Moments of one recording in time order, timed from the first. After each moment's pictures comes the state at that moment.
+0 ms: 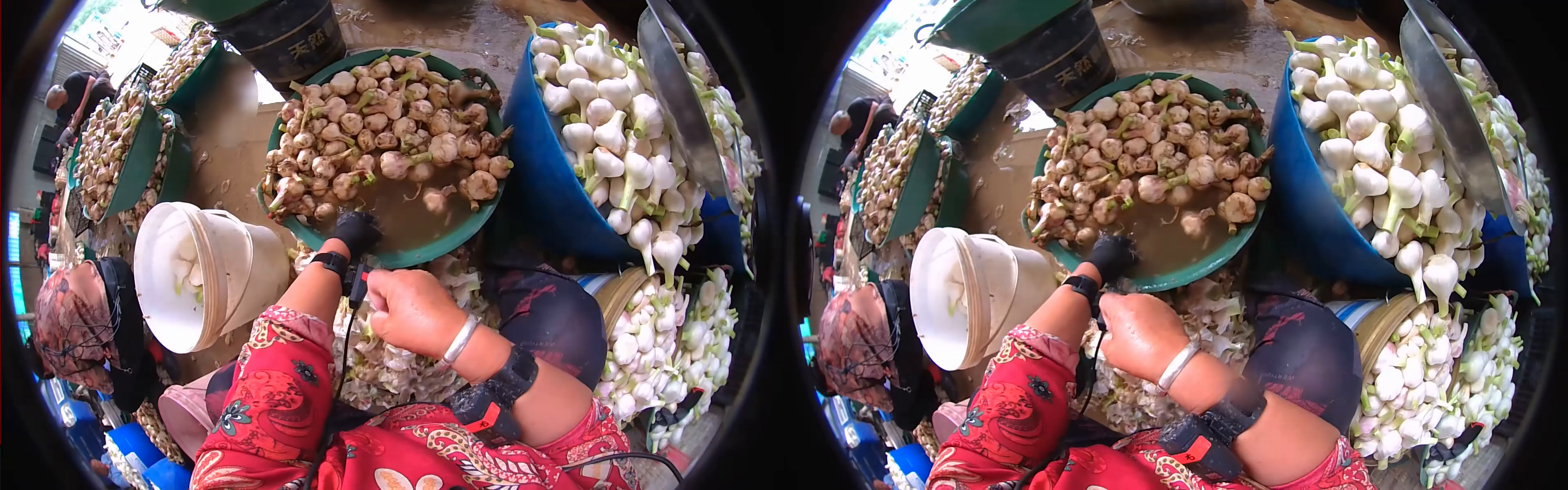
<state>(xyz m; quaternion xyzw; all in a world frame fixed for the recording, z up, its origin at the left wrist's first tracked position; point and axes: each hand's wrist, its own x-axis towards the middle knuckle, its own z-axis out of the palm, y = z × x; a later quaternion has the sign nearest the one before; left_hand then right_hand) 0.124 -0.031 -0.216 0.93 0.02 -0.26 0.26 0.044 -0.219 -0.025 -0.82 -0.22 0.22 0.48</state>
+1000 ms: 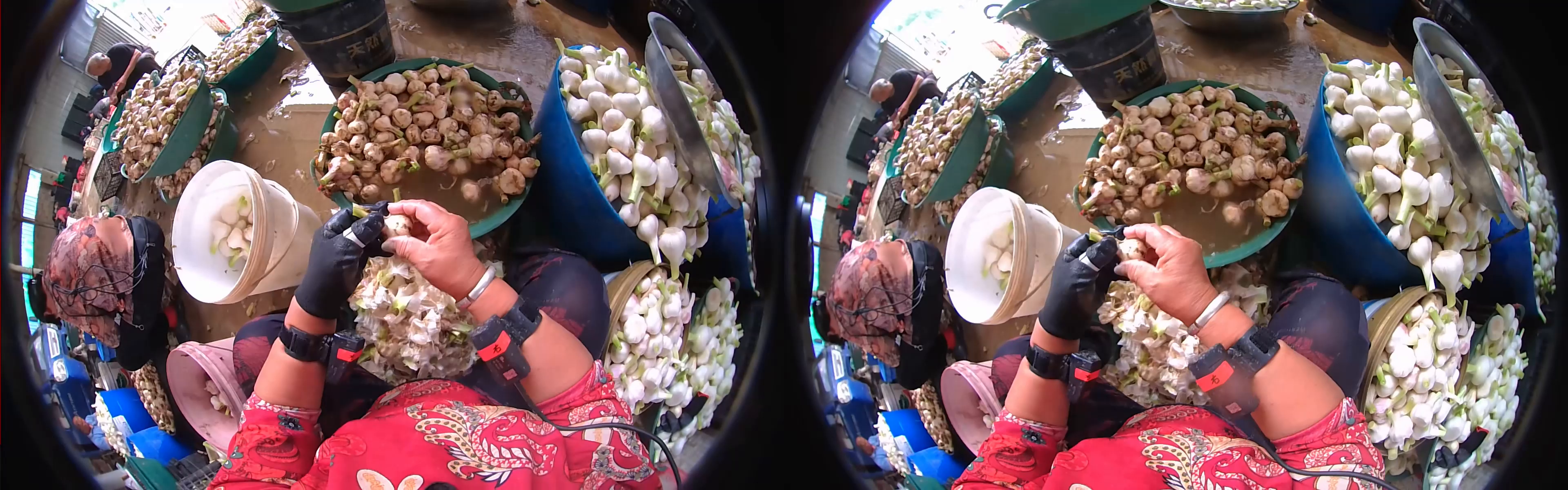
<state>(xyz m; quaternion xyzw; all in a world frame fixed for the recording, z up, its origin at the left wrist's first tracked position) -0.010 -0.034 0.002 0.57 0.14 -0.05 0.81 0.036 -0.191 -0.026 -0.63 -0.17 0.15 0.74</state>
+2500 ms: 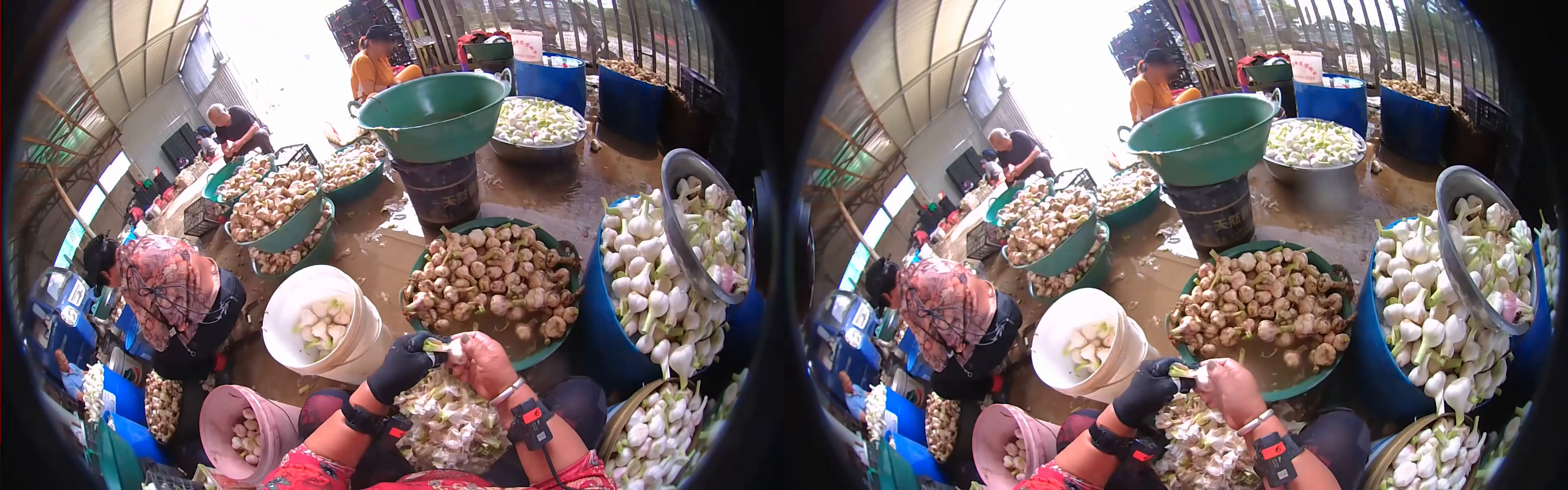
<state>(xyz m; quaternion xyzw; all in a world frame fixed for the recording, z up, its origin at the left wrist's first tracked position) -0.030 -0.033 0.036 0.77 0.06 0.02 0.64 0.035 -0.201 0.007 -0.36 -0.05 0.41 0.84</state>
